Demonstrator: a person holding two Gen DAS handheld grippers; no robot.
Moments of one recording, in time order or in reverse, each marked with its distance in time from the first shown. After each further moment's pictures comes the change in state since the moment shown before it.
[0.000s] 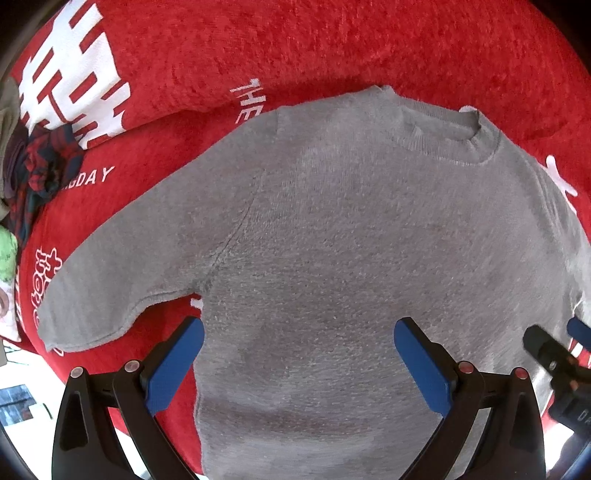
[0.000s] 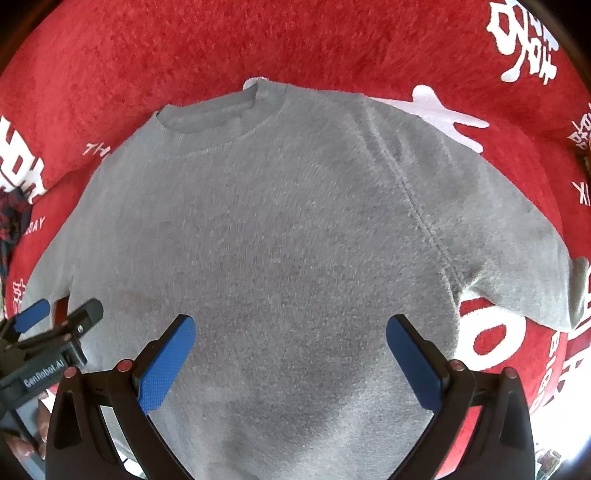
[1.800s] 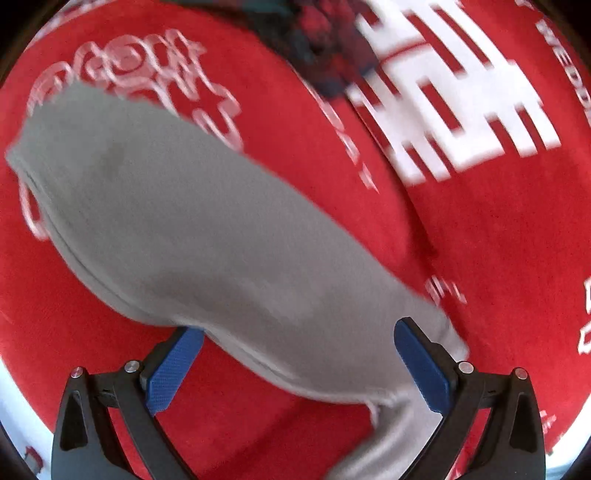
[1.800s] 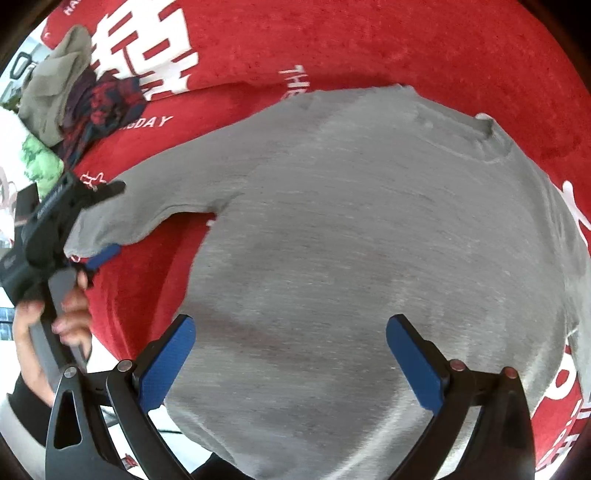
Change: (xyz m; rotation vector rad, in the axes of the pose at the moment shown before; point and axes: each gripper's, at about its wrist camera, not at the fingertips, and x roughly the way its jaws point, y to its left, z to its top) left arm 0.057 0.312 -0.083 -0.951 -0.246 -0.417; right arm -0.005 0.179 -0.056 -0.378 -0.010 0.181
